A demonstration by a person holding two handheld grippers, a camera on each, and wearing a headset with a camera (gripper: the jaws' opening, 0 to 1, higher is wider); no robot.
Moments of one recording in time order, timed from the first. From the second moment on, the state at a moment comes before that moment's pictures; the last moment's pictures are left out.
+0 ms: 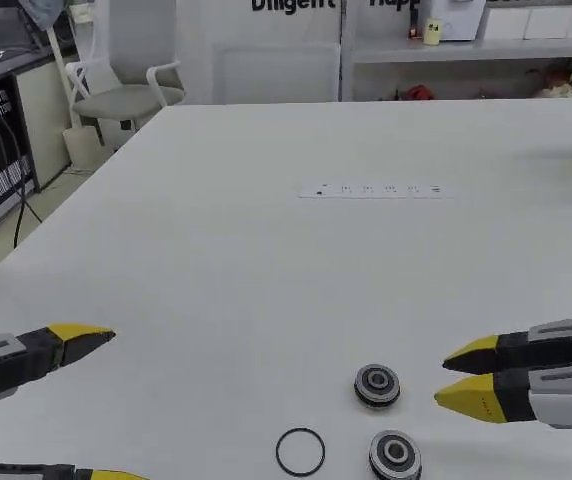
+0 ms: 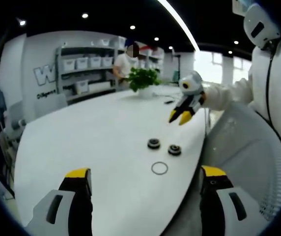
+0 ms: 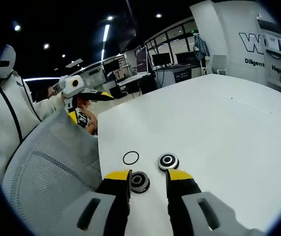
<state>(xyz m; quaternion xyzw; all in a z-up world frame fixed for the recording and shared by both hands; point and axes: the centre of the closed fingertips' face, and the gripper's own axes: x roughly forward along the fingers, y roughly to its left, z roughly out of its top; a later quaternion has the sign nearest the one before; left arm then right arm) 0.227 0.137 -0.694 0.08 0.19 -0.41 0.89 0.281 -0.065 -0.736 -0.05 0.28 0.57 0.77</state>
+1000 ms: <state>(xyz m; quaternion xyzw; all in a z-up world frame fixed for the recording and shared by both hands) 0.240 0.075 -0.659 0.13 0.16 -0.49 0.85 0.253 -0.059 -0.775 -0.03 0.28 0.59 0.76</state>
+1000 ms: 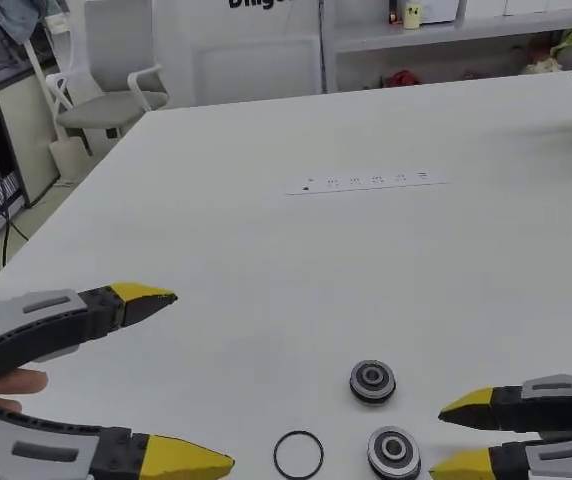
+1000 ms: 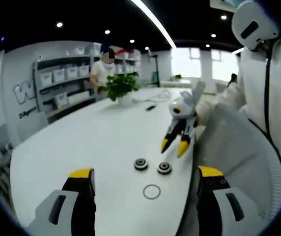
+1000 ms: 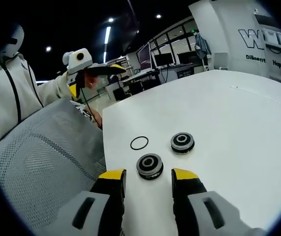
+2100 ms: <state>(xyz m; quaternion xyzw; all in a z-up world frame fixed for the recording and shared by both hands) 0.261 -0.029 -0.694 0.15 0.13 -0.58 0.79 0.250 -0.048 -0.790 -0.08 0.28 0.60 0.74</state>
